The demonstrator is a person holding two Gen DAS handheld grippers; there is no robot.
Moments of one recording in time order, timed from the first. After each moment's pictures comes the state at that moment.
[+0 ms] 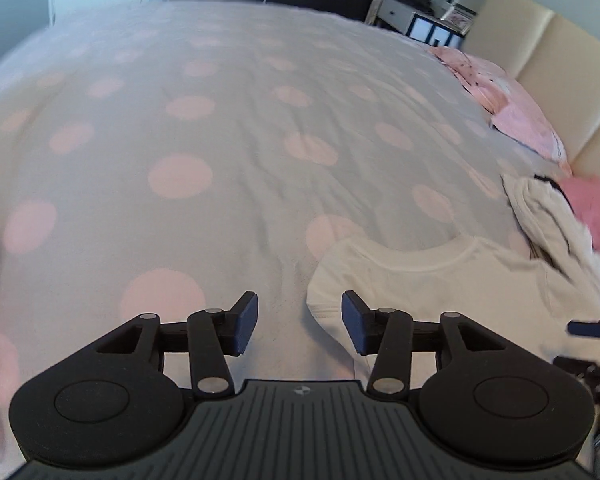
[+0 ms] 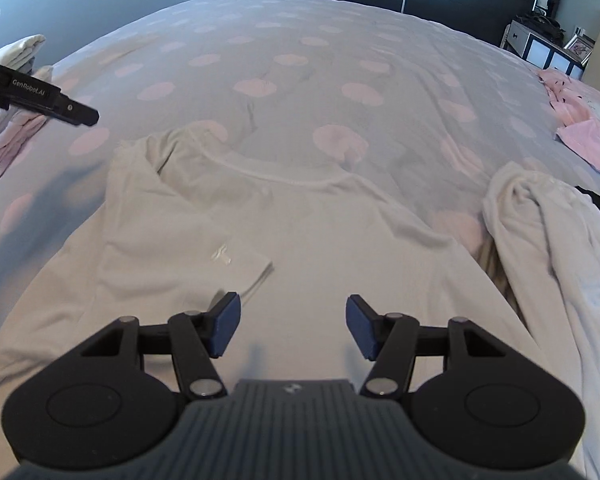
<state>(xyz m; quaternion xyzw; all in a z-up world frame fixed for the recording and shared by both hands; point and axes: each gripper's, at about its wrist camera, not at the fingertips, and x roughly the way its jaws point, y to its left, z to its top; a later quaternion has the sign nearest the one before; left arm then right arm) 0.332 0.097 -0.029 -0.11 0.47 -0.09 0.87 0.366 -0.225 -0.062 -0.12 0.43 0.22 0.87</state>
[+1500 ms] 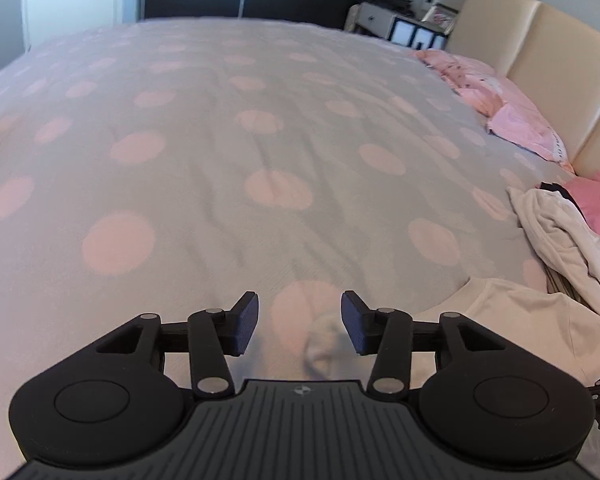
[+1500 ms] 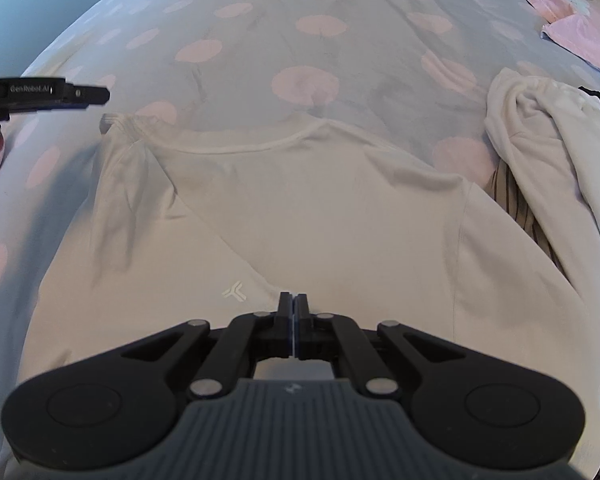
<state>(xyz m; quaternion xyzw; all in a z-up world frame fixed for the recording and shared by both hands) 0.390 0.060 -0.044 -0.09 0.44 -0.10 0.89 0.402 -0.229 -0.082 -0.03 0.53 0.17 0.83</state>
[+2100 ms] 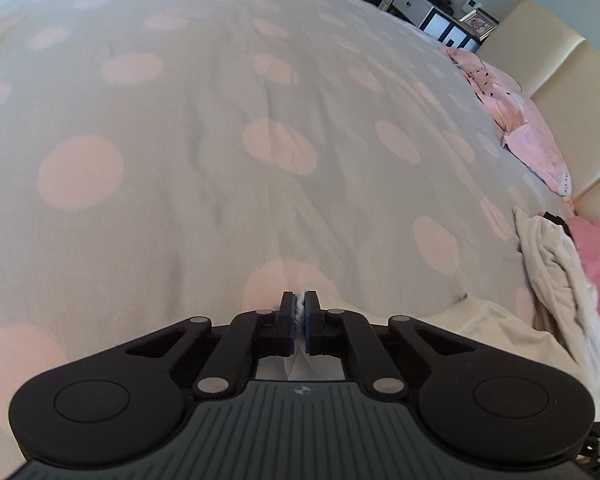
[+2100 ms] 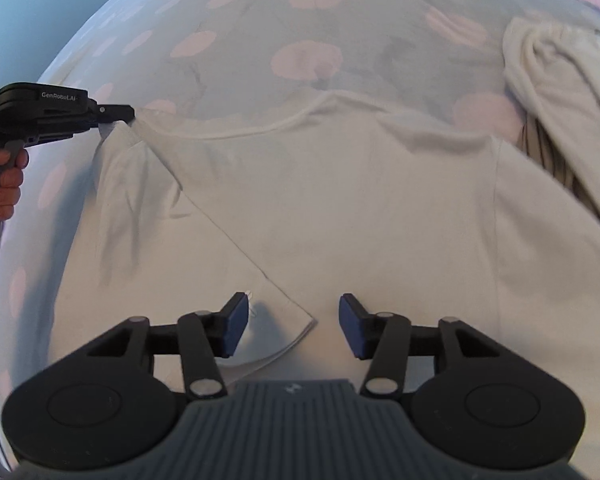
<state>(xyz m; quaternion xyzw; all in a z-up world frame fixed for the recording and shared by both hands) 0.424 0.051 -0.070 -0.12 0.47 -0.09 0.87 0.415 -0.232 -0.106 0.05 0.56 0.18 0.81</state>
